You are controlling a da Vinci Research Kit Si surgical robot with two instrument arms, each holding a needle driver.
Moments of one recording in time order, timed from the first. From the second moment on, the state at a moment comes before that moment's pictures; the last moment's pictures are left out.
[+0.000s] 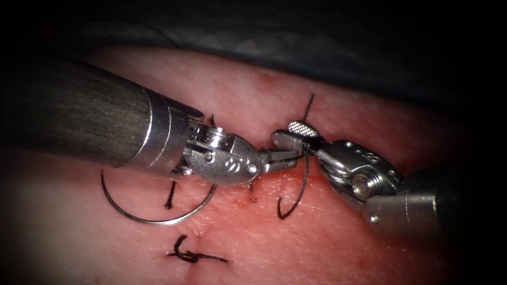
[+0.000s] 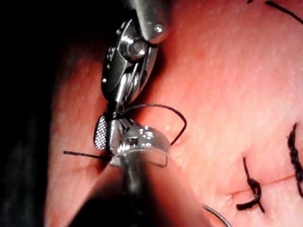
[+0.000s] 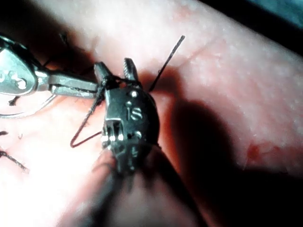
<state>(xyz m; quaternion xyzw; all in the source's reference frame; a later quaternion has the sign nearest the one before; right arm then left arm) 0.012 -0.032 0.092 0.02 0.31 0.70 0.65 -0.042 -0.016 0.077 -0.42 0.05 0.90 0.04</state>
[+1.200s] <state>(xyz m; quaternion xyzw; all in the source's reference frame) 0.006 -0.031 0.099 0.02 0.27 0.76 0.59 -0.044 -0.013 0.079 -0.42 0.05 0.91 0.04</state>
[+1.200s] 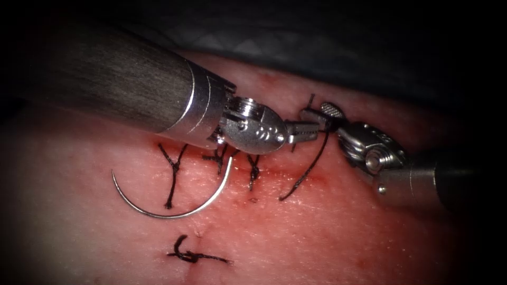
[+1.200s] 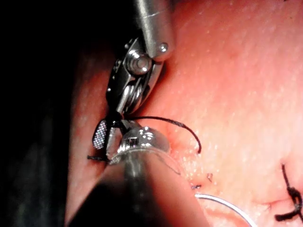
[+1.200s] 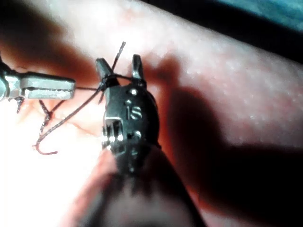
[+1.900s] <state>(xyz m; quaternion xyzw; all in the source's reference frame) 0.009 -0.030 0.100 0.05 0.27 0.76 0.59 -0.043 -0.013 0.079 -0.42 0.04 0.91 0.03</state>
